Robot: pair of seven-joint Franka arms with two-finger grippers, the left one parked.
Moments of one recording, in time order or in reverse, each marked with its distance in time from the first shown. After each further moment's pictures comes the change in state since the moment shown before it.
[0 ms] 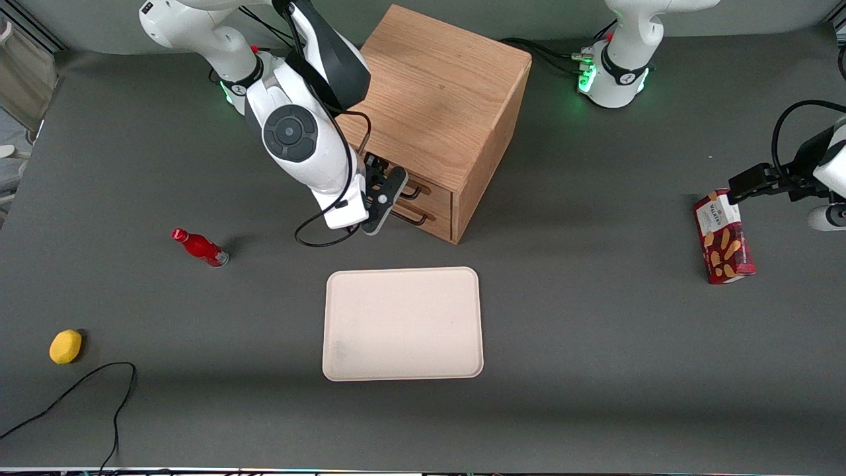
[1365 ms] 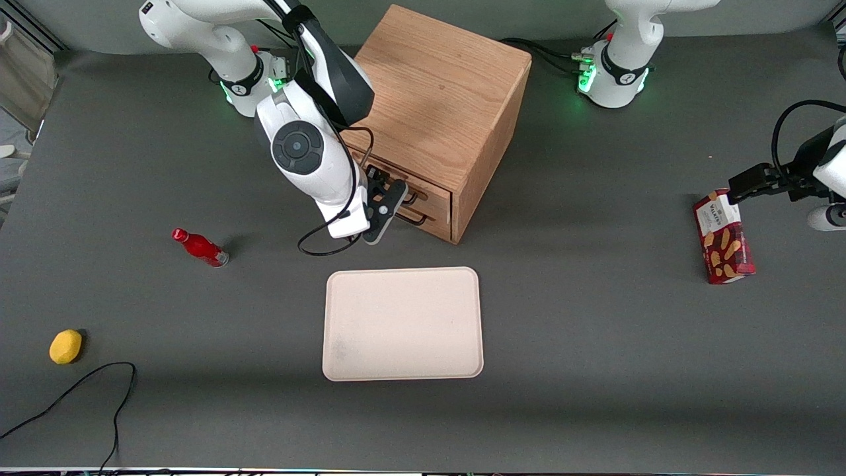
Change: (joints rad) arm -0.003 0.022 -0.001 -0.051 -0.012 0.090 -0.011
